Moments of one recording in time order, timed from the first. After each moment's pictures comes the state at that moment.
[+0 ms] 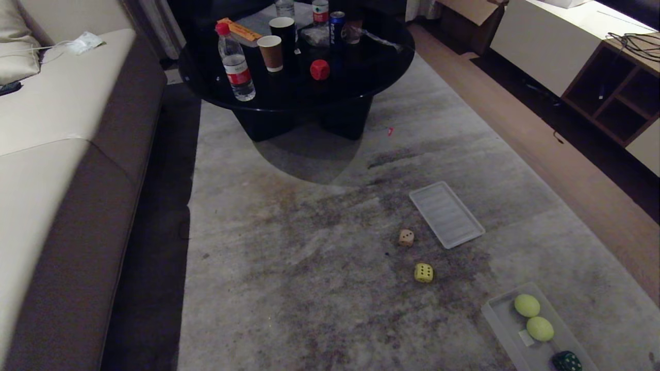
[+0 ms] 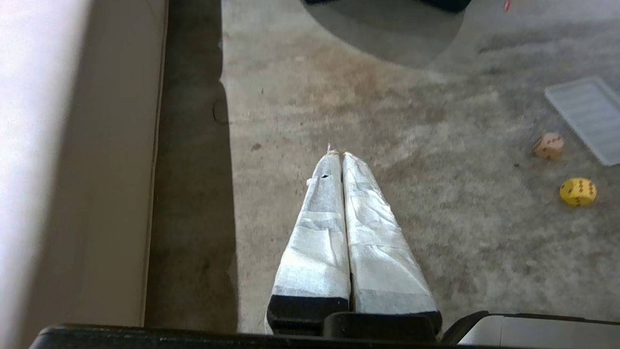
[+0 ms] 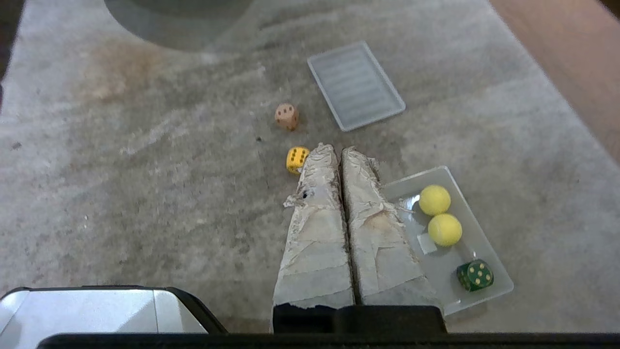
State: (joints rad) left arm 0.00 0.00 0.00 0.00 0.03 -0.02; right arm 0.00 0.00 0.00 -0.02 0.00 0.01
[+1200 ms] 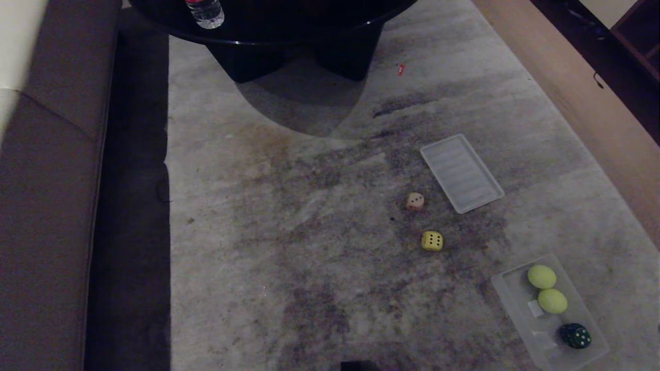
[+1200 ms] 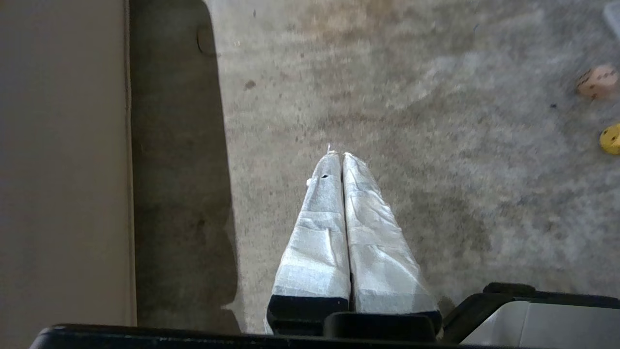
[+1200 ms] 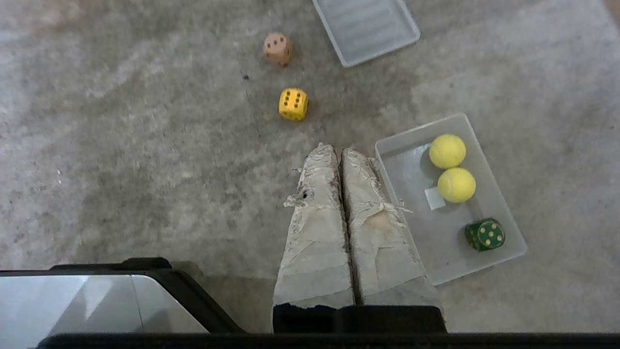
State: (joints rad) left arm 0.00 0.00 0.00 0.00 0.03 -0.02; right arm 0.00 0.00 0.00 -0.02 0.01 0.01
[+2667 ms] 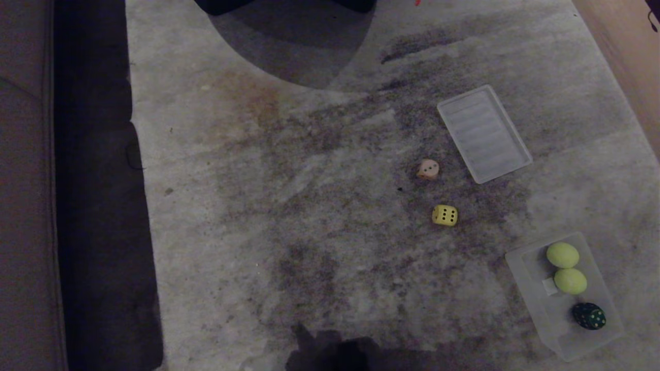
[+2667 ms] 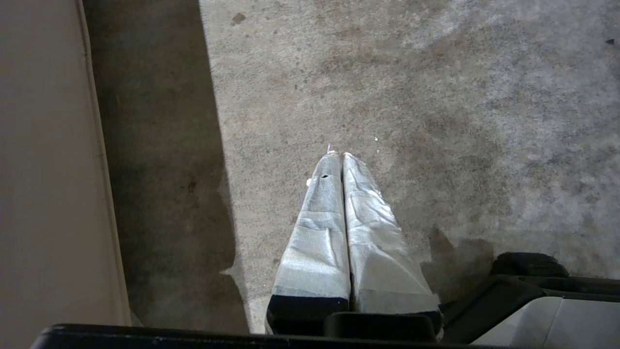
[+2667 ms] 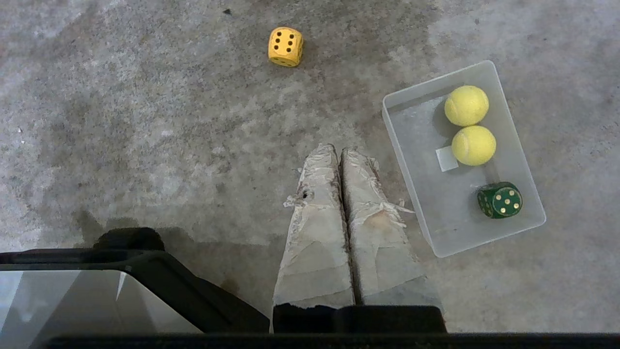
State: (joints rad) left arm 0.00 0.00 0.00 0.00 0.03 -0.02; right arm 0.00 0.00 0.00 -0.02 0.00 0.01
